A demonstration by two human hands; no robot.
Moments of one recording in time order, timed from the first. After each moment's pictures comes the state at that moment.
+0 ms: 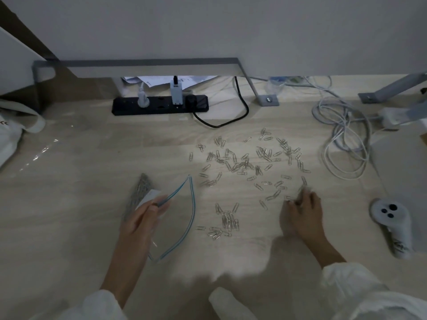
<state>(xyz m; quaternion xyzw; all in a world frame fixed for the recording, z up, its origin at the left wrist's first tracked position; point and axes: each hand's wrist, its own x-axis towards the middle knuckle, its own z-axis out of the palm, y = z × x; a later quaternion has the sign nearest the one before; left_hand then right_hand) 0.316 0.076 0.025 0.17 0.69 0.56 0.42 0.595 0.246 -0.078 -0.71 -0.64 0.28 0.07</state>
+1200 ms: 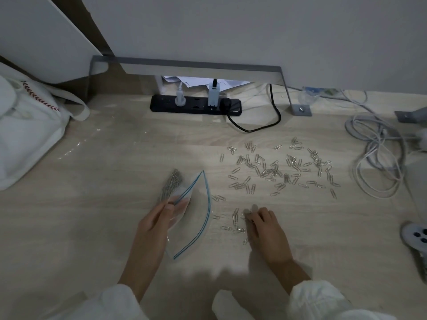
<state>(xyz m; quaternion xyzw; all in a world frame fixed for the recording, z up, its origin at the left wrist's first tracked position) 0.290 0.053 0.031 0.12 0.69 0.58 0.41 0.487 0.171 -0.088 -0.44 -0.88 0.13 0.09</state>
